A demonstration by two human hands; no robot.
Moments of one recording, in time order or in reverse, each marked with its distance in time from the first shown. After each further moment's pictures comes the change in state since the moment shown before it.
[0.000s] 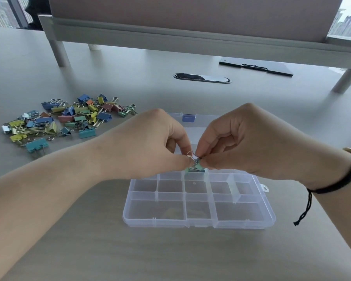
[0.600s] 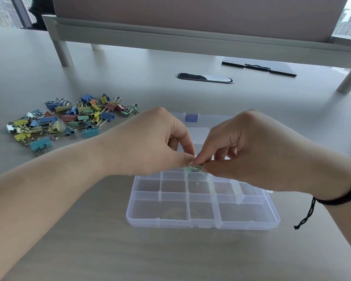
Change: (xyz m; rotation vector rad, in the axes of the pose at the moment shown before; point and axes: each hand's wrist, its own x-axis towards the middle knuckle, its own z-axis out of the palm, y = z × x) left_hand 0.003 -0.005 -0.002 -0.023 -0.033 -0.011; right_hand -0.004 -0.003 0.006 -0.253 0.018 -0.108
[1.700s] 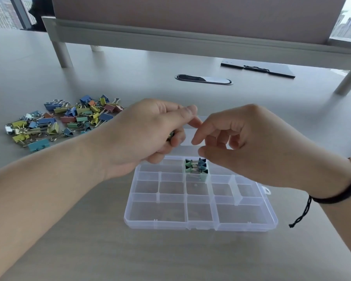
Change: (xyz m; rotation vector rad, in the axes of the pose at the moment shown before) left_hand 0.002 0.009 -0.001 -0.725 0.099 -0.209; right_hand 0.002 0.009 0.001 0.034 0.133 -0.011
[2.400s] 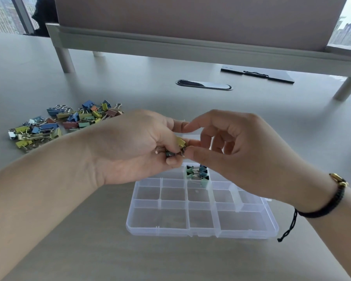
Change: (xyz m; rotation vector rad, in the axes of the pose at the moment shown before) left_hand 0.007 -0.004 -0.007 -0.500 -0.218 -0.212; right_hand 0.003 -0.001 0.014 0.074 0.144 -0.013
